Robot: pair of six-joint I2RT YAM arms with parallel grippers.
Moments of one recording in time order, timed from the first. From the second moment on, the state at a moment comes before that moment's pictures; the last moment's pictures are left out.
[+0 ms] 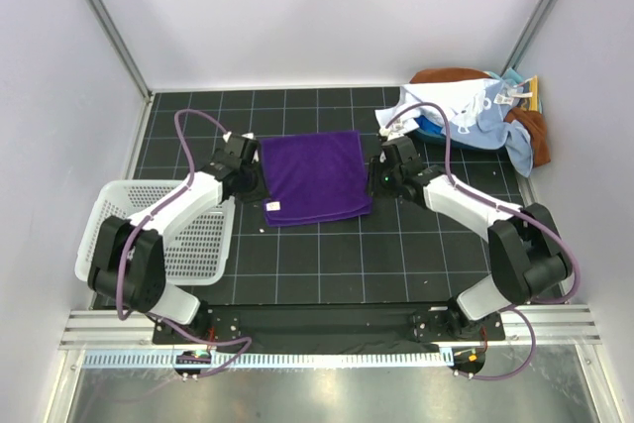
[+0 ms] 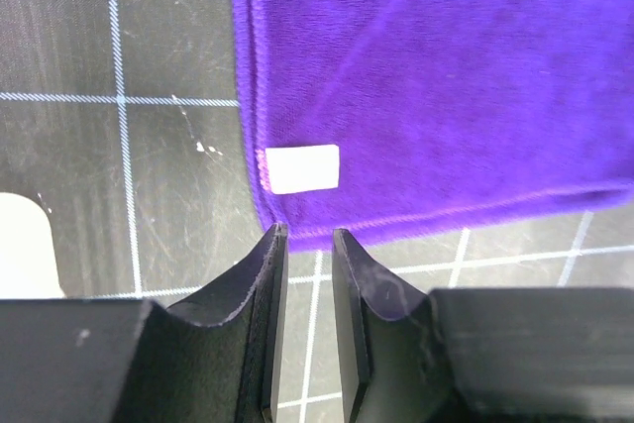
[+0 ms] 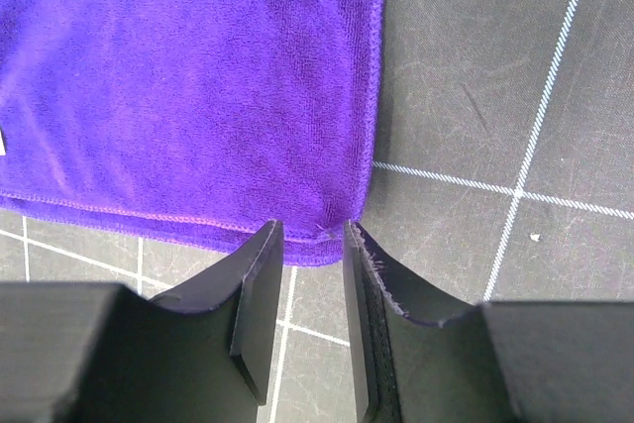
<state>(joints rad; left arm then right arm) -0.39 1.50 1.00 -0.50 -0.01 -0.55 0.45 1.51 0.91 -0.22 -0.02 0.41</state>
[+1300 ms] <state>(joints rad) -0.50 1.66 0.96 -0.47 -0.11 -0.68 0.54 1.62 0.85 -0.24 0.14 0.53</state>
